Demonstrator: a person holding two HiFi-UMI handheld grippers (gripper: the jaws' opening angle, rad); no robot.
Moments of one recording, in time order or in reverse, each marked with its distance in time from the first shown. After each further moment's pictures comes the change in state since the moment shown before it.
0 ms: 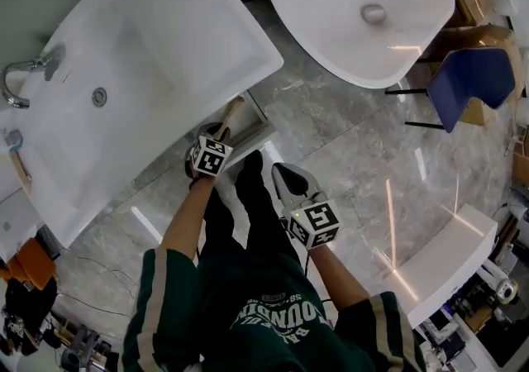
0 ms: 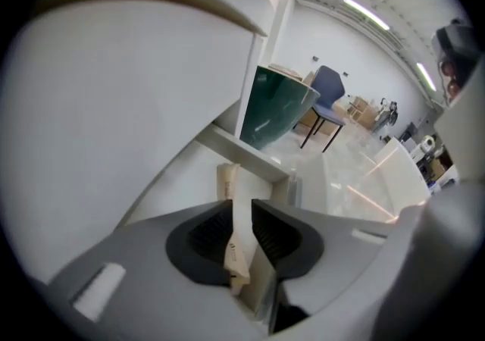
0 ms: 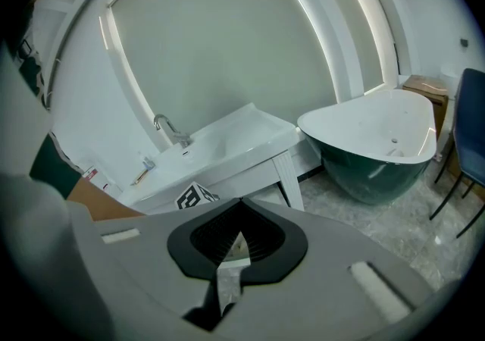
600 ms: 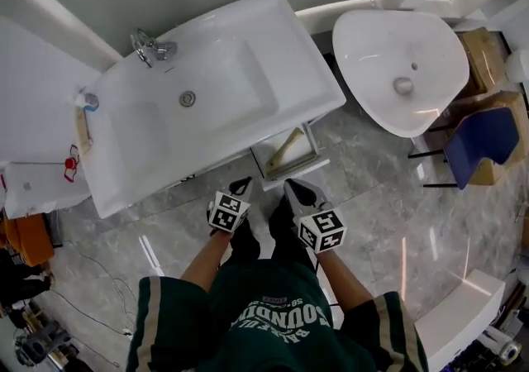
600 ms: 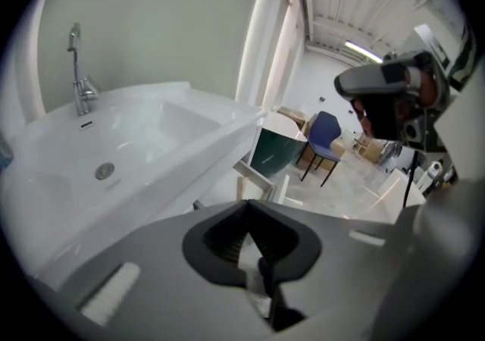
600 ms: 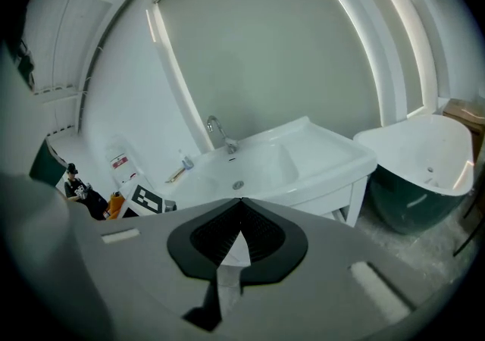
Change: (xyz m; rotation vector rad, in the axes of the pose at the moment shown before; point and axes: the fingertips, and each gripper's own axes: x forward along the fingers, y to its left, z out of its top) left arm -0.240 -0.013 -0.070 -0.130 -0.269 0.076; right arm 0.004 0.176 0.019 -0.173 -0.052 0.174
